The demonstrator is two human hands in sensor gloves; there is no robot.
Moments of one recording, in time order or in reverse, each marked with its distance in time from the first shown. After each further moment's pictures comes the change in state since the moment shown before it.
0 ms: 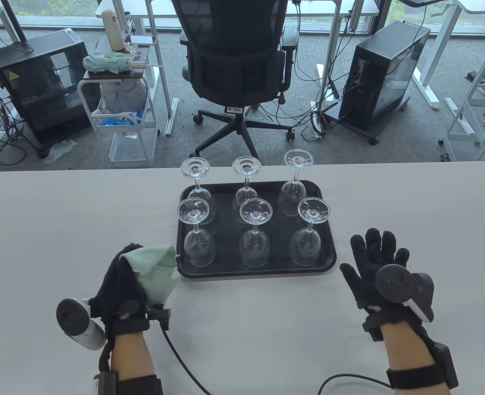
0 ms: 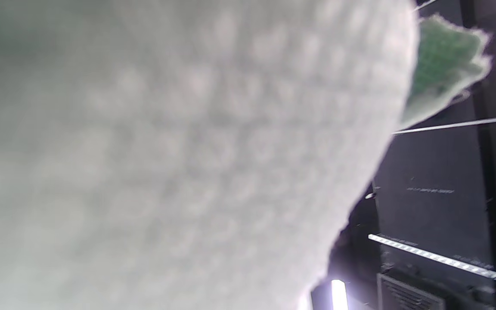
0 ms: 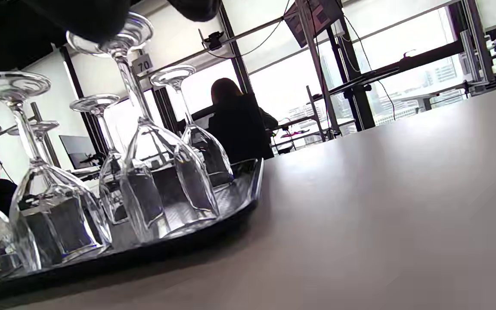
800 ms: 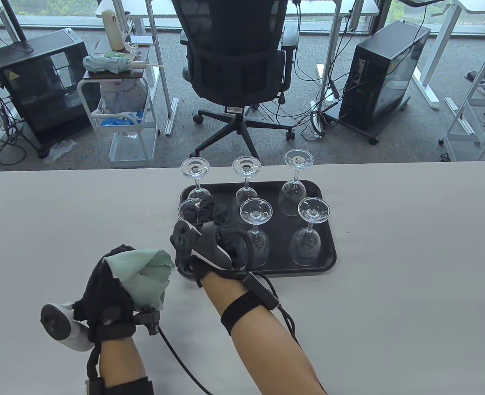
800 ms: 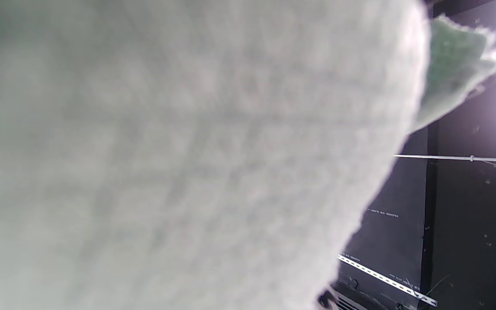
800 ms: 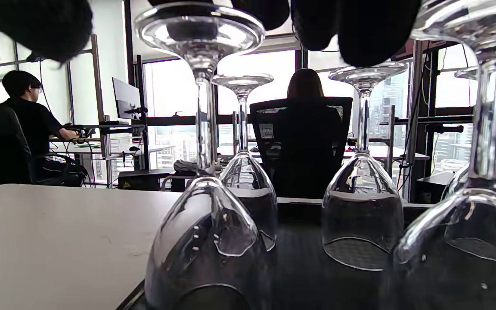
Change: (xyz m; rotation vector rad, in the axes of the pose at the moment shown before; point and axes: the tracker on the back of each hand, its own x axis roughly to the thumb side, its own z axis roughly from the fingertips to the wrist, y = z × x) left_hand 0.018 0.023 -0.003 -0.008 -0.081 0.223; right_hand 0.360 0.075 -0.089 0.014 -0.145 0.272
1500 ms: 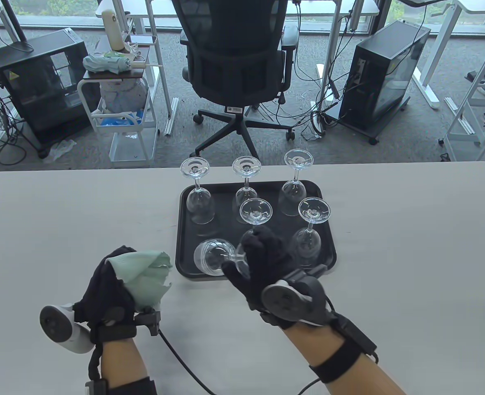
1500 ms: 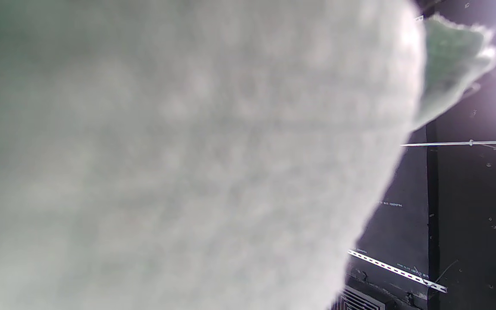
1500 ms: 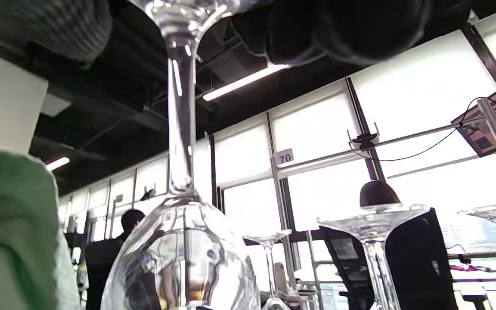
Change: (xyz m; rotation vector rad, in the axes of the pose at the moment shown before) left_hand 0.005 -0.003 0.002 0.000 -0.022 -0.075; right_hand -0.084 -0.059 0.101 -0.421 -0.297 -0.122
